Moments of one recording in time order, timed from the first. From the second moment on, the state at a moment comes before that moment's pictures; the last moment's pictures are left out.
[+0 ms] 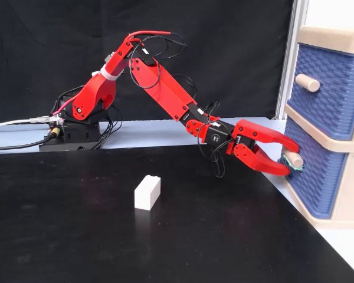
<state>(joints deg) 32.2 50.8 81.6 -22.4 172.5</state>
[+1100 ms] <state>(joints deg) 42.1 96.3 124.5 6.5 172.6</state>
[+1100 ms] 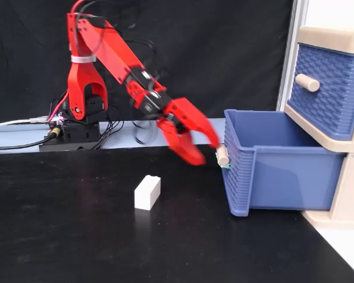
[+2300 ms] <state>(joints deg) 62.9 70.3 78.6 68.1 135.5</state>
